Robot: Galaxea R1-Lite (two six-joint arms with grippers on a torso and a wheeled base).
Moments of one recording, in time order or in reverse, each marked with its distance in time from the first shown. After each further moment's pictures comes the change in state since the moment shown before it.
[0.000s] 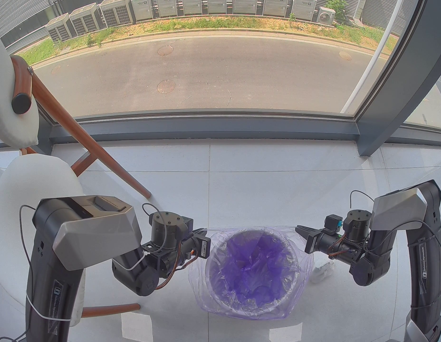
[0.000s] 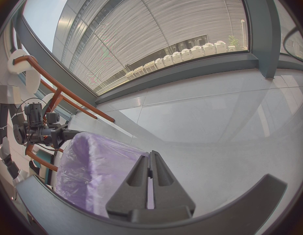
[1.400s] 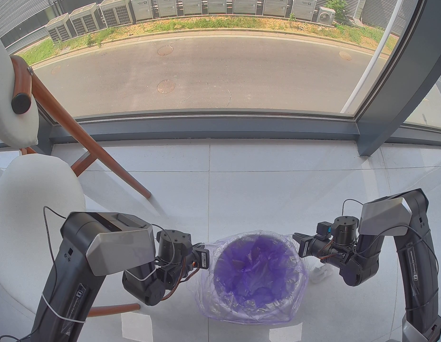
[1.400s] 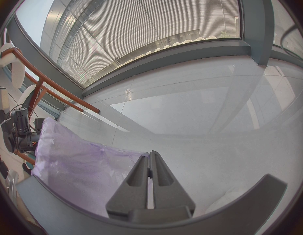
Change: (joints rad) left arm 0.011 0.174 -0.036 -0.073 0.062 -0.152; right arm 0.000 0.117 -0.138 0.115 -0.110 -0.004
